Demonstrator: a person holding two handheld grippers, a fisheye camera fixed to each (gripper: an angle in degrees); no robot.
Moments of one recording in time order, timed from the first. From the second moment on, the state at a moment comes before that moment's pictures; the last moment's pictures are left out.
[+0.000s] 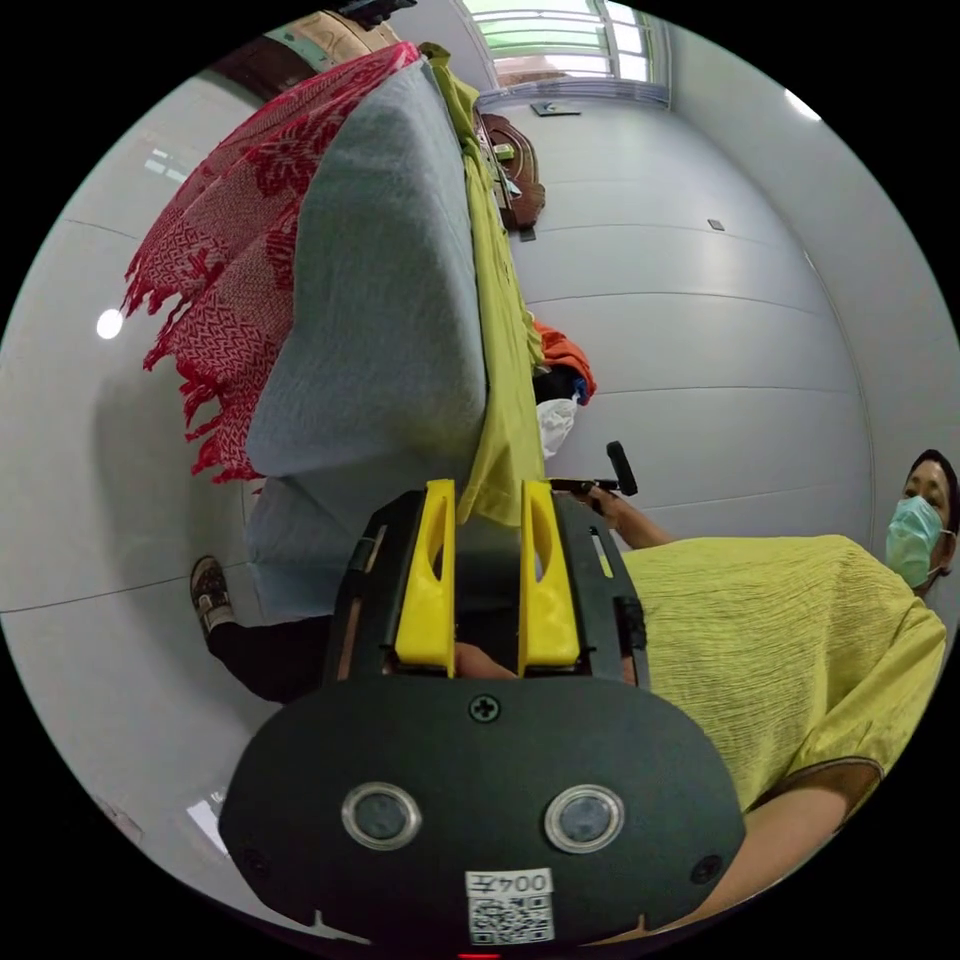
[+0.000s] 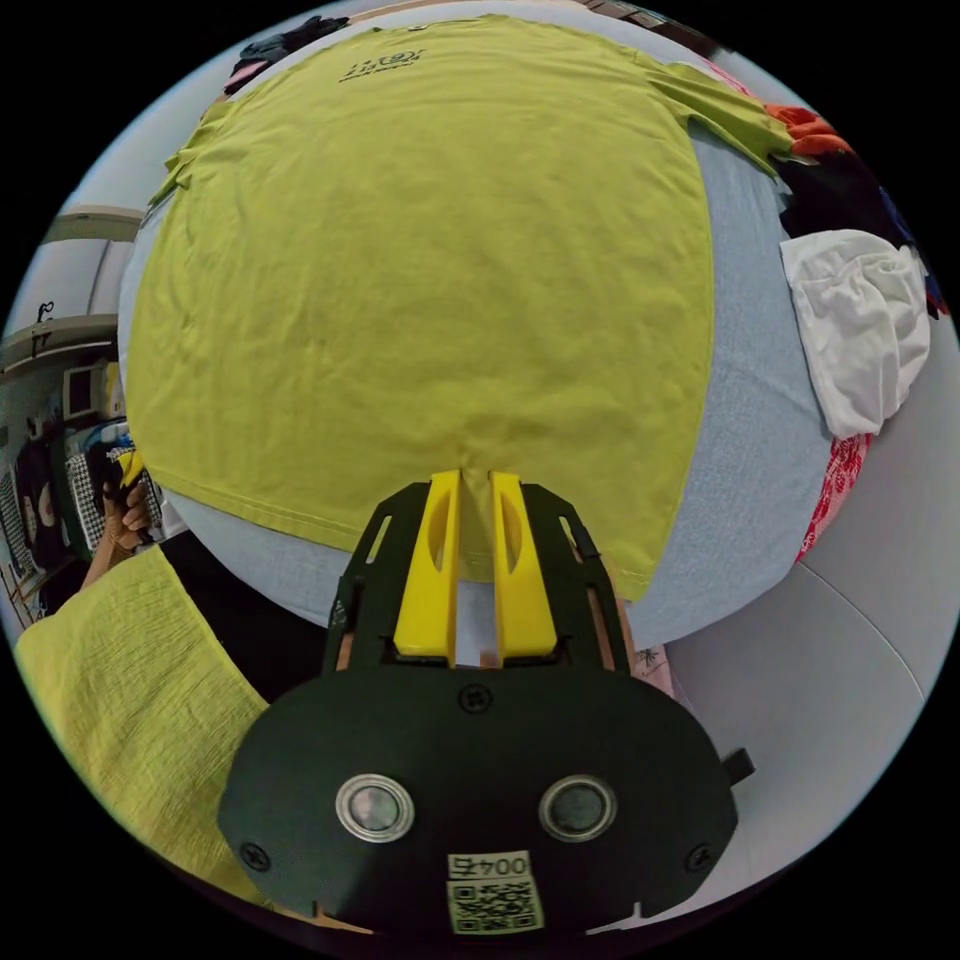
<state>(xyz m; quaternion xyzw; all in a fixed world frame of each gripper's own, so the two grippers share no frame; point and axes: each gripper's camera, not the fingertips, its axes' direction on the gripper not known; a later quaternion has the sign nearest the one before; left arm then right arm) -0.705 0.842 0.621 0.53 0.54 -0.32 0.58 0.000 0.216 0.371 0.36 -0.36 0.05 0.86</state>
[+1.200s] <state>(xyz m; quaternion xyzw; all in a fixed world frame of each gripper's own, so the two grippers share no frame) -0.636 0.804 0.482 0.45 0.47 -0.46 0.61 0.230 0.335 0.723 0.49 -0.71 0.11 0.49</state>
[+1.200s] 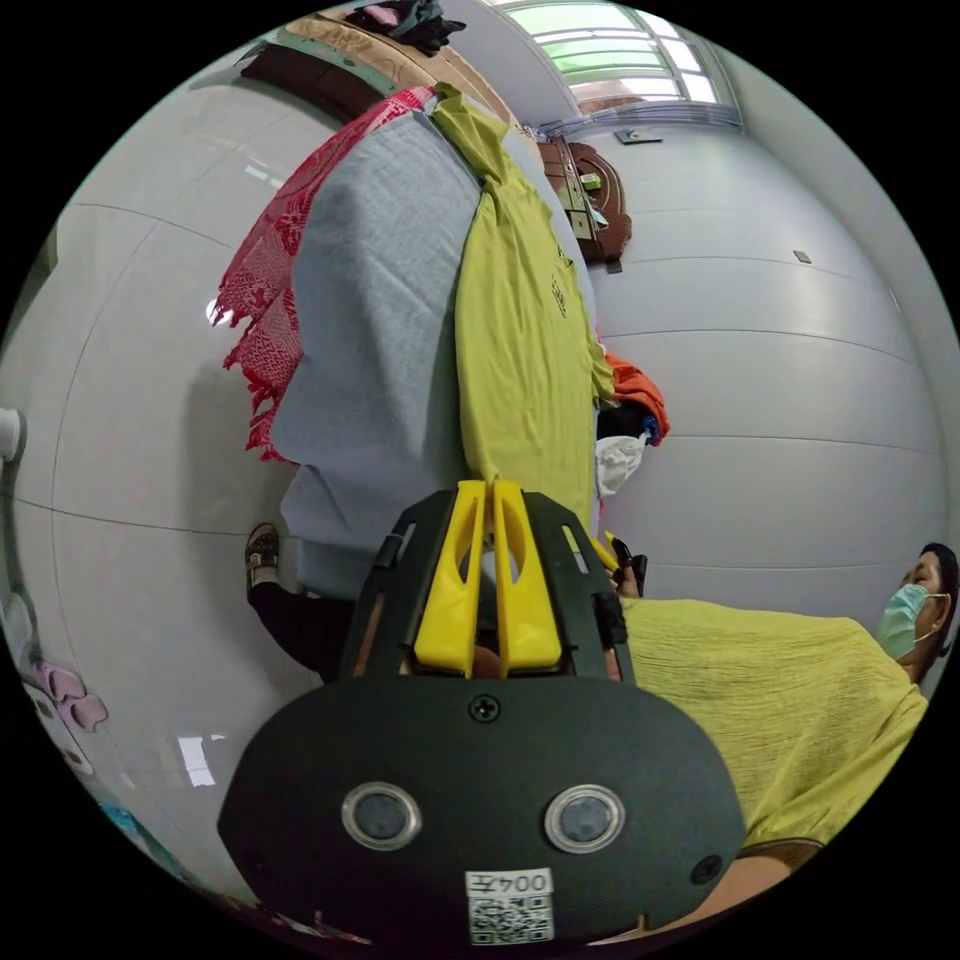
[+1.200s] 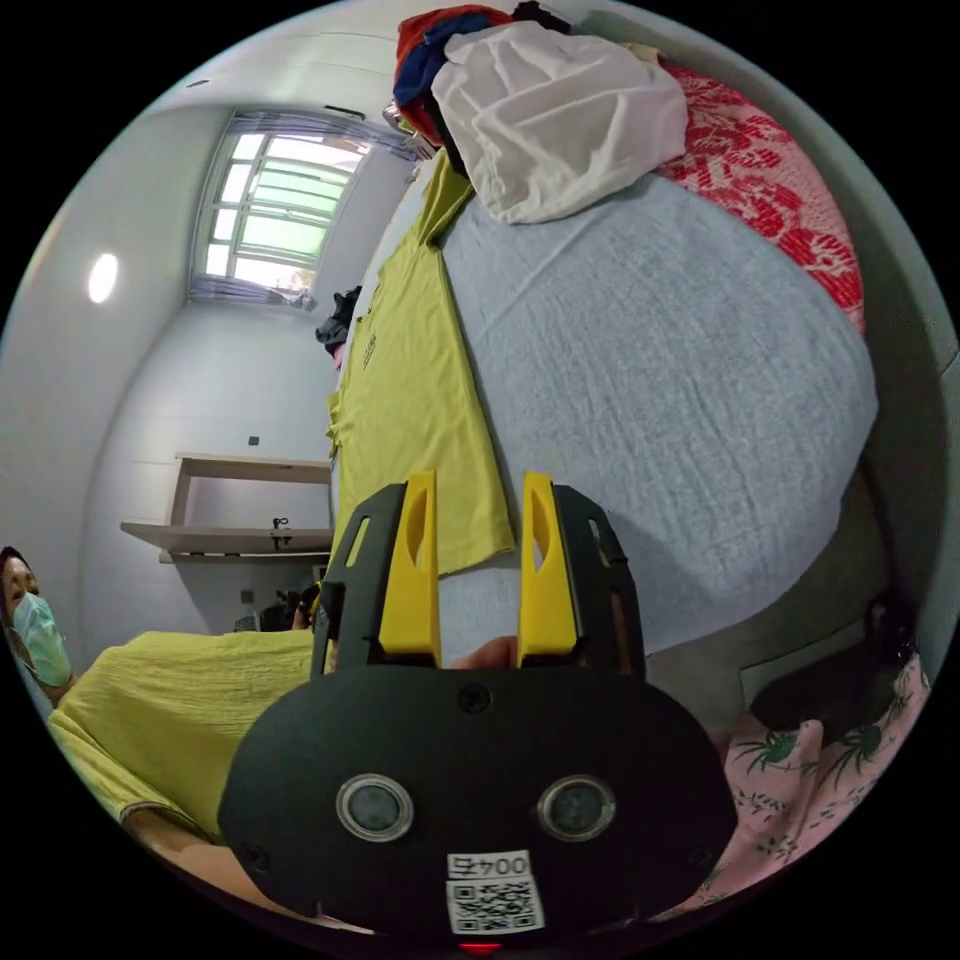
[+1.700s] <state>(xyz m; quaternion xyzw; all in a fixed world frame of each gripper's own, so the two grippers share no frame) -0.610 0.782 0.449 0.45 0.48 -0.47 0.60 0.236 0.331 0.710 0.49 -0.70 0.03 0.52</state>
